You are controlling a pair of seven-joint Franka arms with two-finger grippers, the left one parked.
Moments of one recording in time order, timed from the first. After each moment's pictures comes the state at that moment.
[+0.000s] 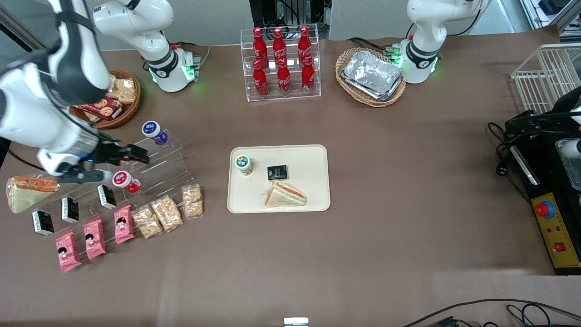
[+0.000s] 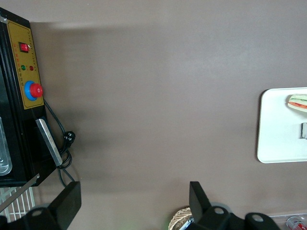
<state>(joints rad) 0.17 0.00 -0.11 -1.91 0.15 1.81 0.05</state>
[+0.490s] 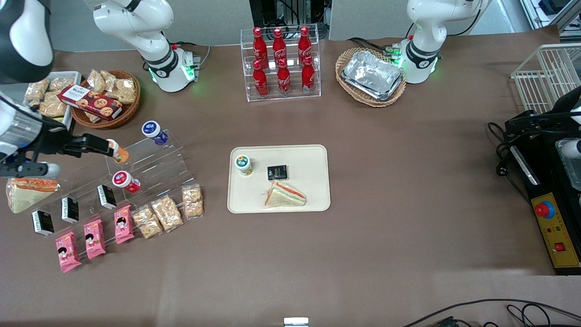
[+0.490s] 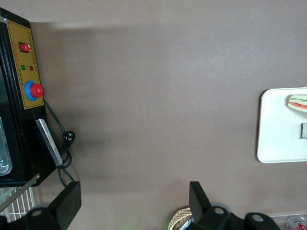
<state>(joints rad) 0.09 0.05 -0.11 -1.61 0.14 1.55 0.05</state>
